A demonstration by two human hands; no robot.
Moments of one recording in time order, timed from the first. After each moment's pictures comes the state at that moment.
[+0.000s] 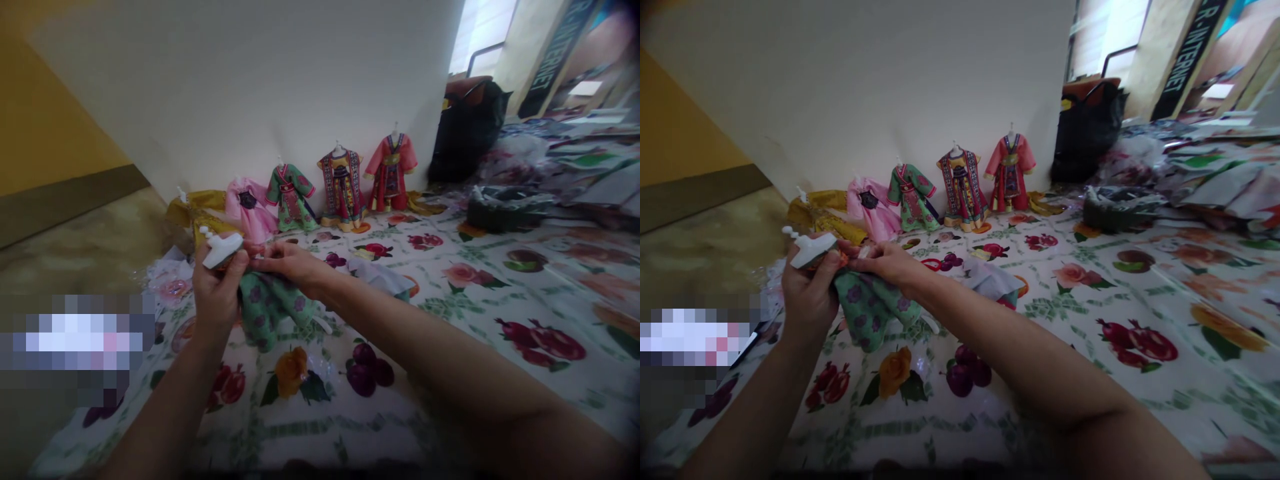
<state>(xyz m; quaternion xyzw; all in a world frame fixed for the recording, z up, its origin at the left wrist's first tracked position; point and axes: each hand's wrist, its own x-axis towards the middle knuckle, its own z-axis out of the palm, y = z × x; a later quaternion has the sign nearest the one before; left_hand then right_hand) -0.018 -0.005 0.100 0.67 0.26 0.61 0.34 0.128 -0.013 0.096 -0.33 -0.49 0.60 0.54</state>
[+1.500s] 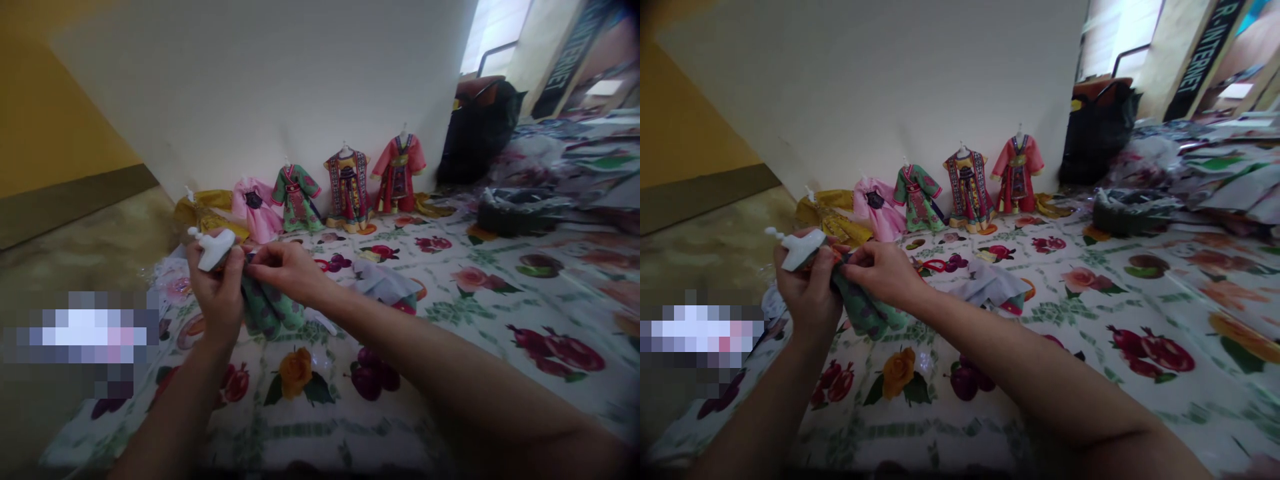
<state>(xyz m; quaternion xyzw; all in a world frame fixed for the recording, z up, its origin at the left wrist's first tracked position) -0.009 -0.009 0.100 0.62 0.23 0.72 0.23 0.118 -0.022 0.101 -0.37 -0.64 0.38 0.56</state>
